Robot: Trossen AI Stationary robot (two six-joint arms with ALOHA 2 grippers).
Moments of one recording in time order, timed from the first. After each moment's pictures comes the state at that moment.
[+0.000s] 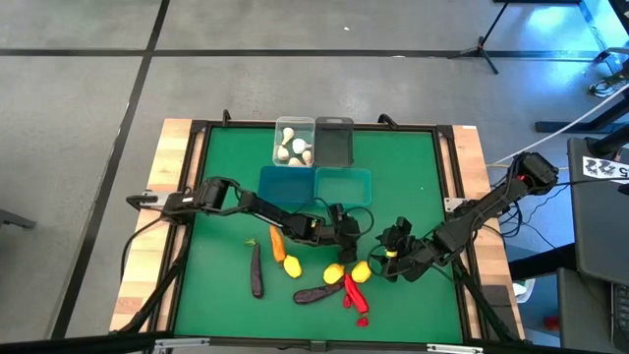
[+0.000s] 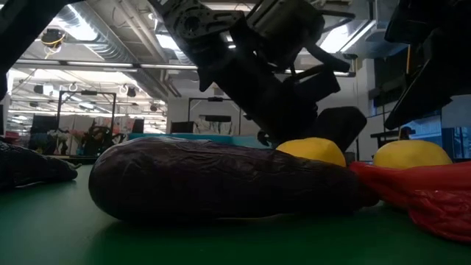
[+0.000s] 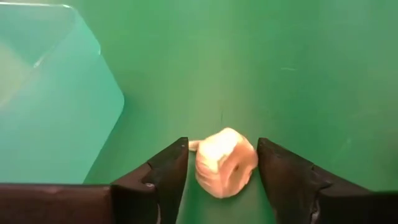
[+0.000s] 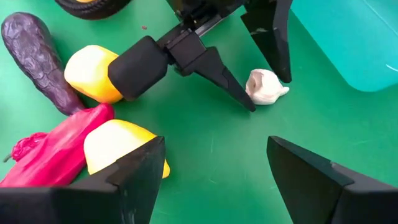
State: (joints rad) left arm -0.16 2.29 1.48 0.09 -0.44 -0.19; right arm 0.66 1.35 0.70 -0.37 0.54 0.91
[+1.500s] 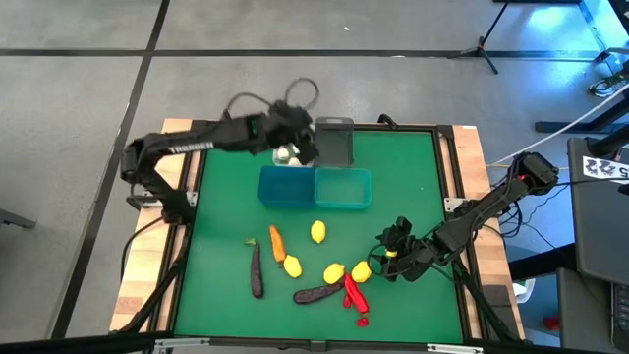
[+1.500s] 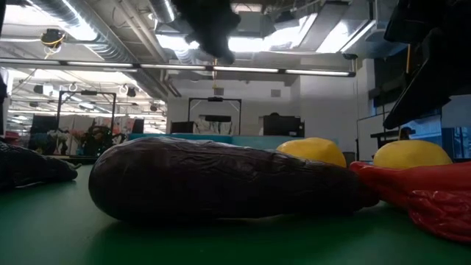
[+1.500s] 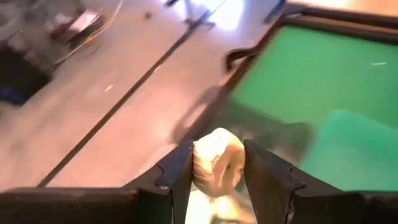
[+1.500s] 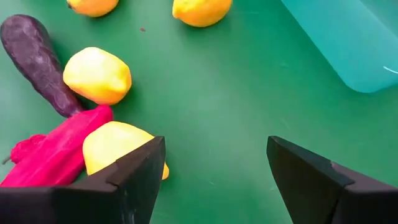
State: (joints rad) left arm 0.31 1.59 1.46 -0.53 -0.44 -0.03; right arm 0.65 1.35 0.70 -0.37 0.55 0.91
